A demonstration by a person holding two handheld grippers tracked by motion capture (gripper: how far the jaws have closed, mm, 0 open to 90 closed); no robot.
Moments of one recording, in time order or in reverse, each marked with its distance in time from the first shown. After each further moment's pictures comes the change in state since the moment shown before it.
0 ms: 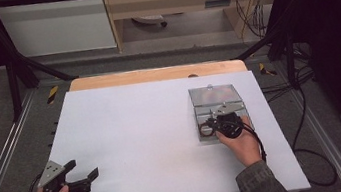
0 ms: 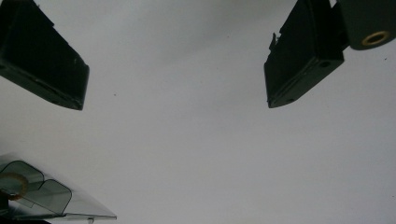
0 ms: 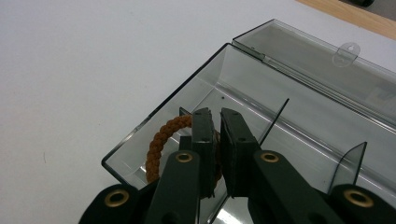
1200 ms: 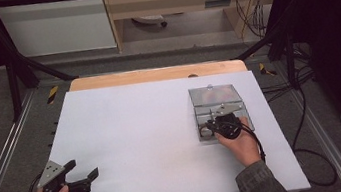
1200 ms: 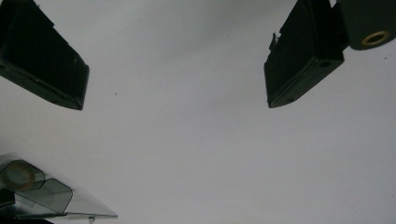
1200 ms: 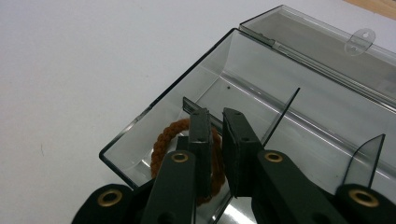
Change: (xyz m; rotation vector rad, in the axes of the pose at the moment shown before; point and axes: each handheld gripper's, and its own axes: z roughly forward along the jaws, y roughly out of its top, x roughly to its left) left arm -0.001 0.000 0.000 -0.002 -0.004 0.000; right arm 0.001 -0.003 0.006 0.032 0.015 0.006
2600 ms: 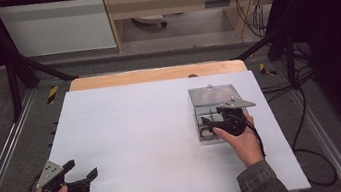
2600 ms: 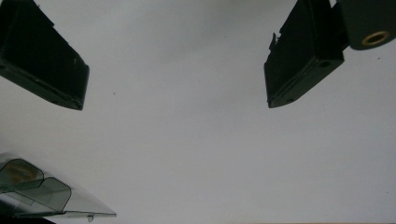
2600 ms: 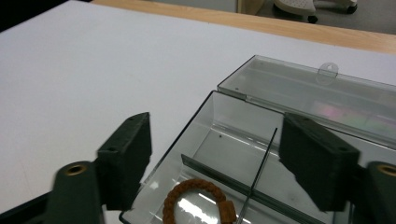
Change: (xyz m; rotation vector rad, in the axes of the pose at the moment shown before) left arm 0.001 0.000 -0.002 -0.005 0.008 0.002; right arm -0.006 0.012 -0.018 -0.196 -0.009 0.199
